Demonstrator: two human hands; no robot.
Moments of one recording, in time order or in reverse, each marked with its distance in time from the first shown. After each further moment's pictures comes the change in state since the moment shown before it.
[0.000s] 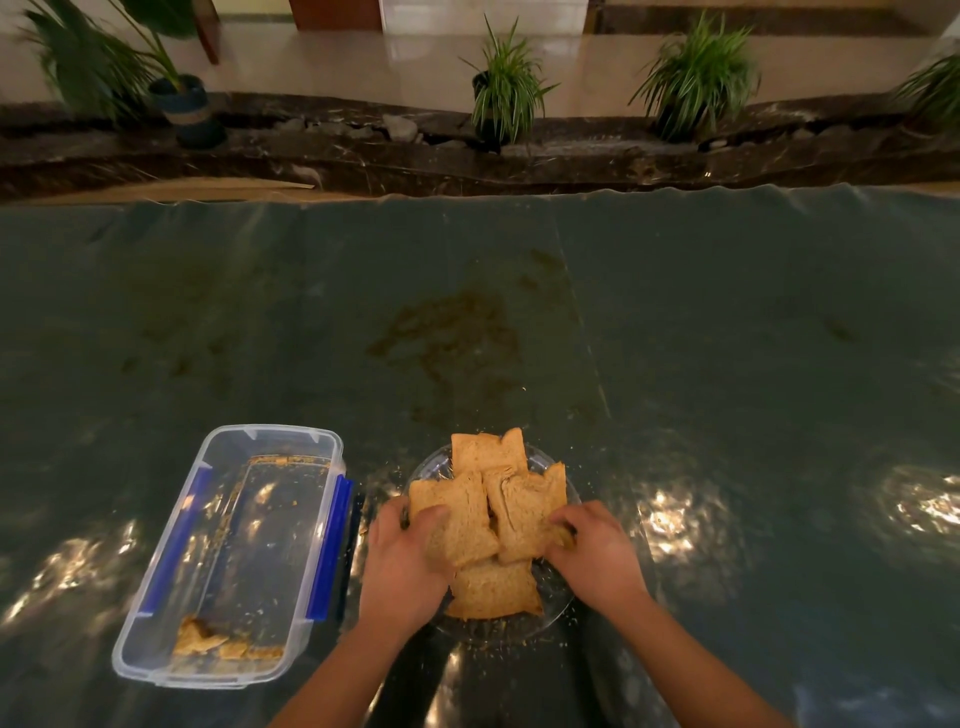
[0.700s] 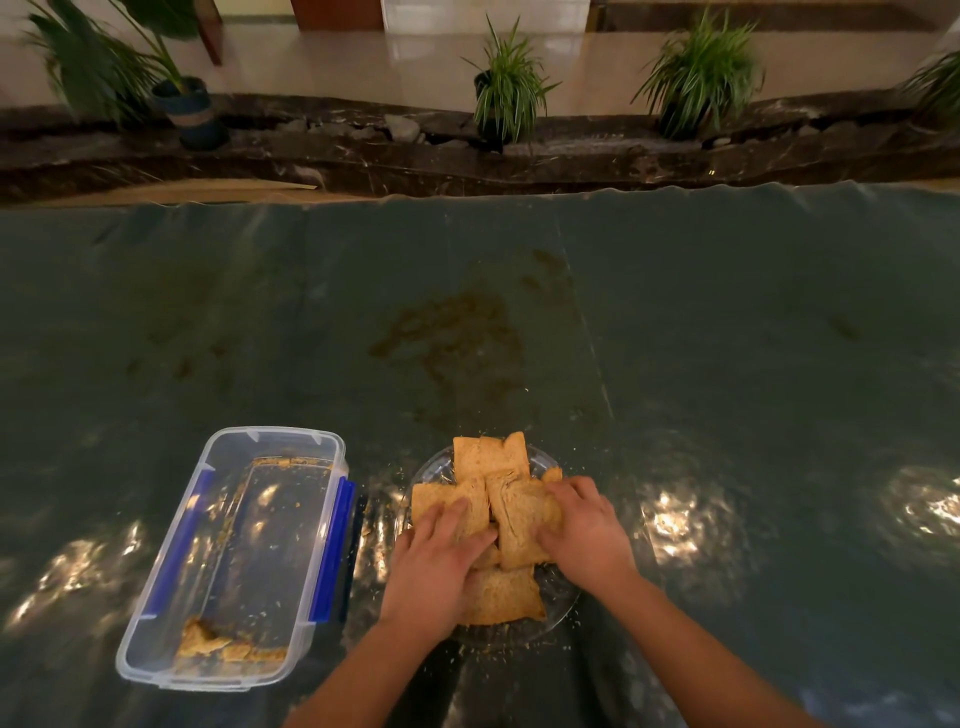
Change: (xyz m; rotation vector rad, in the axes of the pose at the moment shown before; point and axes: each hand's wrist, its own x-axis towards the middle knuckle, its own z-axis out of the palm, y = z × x) left_hand 0.001 0.013 0.014 0.361 -0.136 0.293; right_hand 0.020 -0.013 -0.001 -0.074 -0.041 -0.045
